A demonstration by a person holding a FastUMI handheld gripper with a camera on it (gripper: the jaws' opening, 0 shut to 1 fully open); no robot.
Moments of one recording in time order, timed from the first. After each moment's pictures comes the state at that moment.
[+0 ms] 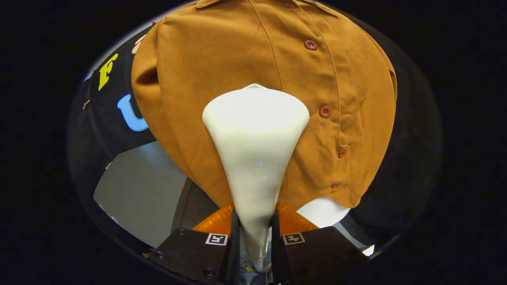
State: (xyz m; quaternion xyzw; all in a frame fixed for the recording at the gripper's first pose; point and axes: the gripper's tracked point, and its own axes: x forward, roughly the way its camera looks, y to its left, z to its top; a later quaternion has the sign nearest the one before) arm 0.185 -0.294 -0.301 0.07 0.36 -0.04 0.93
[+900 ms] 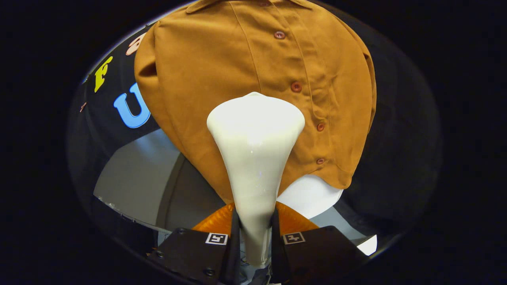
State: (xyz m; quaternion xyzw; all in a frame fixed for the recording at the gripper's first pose) arm 0.142 -0.312 -0.280 0.07 0.35 -0.06 0.93
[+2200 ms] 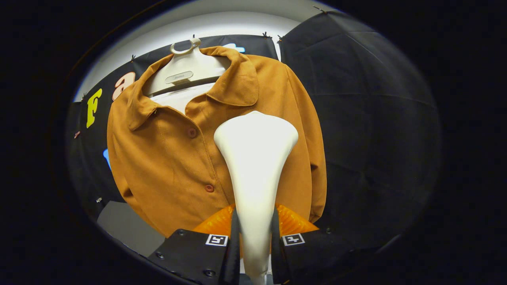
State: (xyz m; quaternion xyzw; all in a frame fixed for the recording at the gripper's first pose) arm 0.221 -0.442 -0.106 0.05 0.17 -0.13 0.98
